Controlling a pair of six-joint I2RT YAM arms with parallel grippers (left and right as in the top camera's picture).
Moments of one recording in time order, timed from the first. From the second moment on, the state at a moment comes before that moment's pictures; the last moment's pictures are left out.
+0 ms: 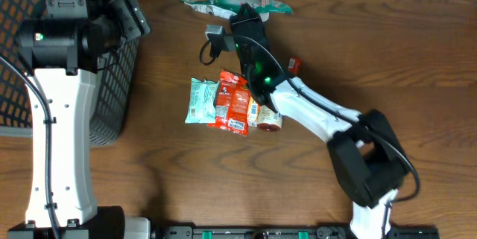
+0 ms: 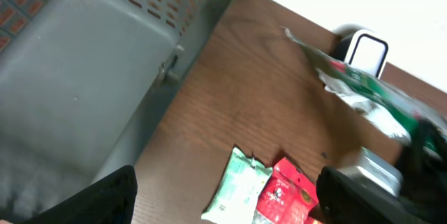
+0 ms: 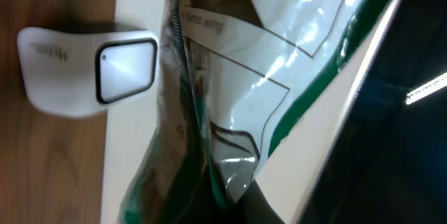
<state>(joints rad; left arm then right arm) 0.00 1.59 1.92 -1.21 -0.01 -0.43 0.64 2.02 1.38 0.44 0.52 -1.67</state>
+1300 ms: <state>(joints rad) 0.00 1.59 1.92 -1.20 -0.01 -0.43 0.52 2.49 1.84 0.35 0.28 -1.56</state>
